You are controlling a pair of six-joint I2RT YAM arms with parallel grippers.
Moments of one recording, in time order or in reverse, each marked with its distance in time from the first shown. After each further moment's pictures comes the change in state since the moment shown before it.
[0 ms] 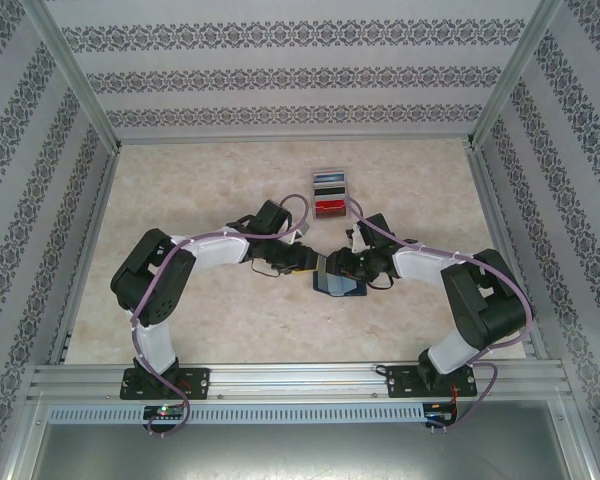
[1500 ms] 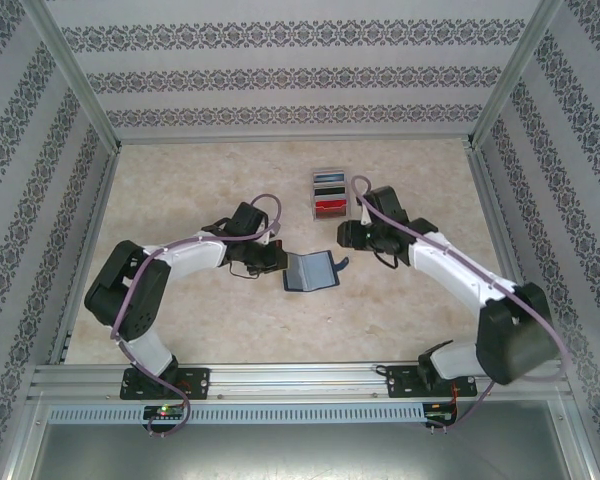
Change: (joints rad) left arm 0.095 -0.169 -0.138 -0.077 -0.143 -0.014; right arm 0.003 -0.179 0.254 -0.290 0.368 -0.167
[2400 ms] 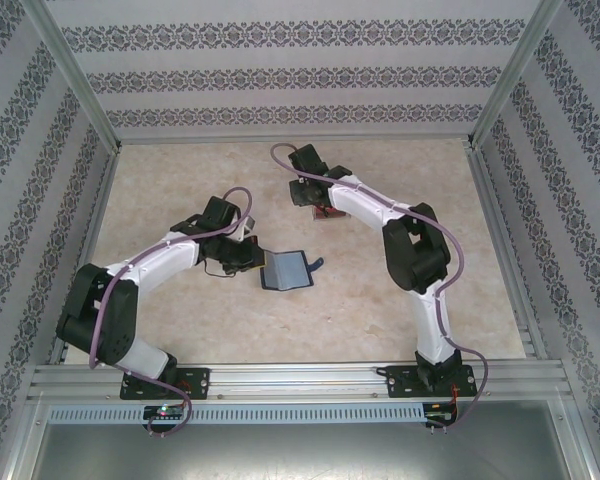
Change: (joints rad) left arm 0.127 -0.185 -0.041 -0.210 0.023 0.056; right arm 0.143 0.754 0.804 -0.084 0.285 -0.143
